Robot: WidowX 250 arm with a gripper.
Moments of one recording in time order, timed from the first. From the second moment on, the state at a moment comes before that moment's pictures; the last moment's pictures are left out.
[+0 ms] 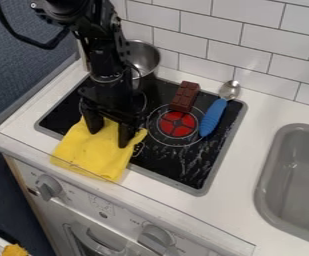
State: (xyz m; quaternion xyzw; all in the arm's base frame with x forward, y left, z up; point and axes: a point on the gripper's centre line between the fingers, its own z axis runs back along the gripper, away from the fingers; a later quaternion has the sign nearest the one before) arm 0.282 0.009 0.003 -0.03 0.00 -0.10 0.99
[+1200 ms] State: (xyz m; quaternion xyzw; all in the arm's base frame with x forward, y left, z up) arm 0.254 -0.081 0.013 -0.07 -0.01 -0.16 0.99
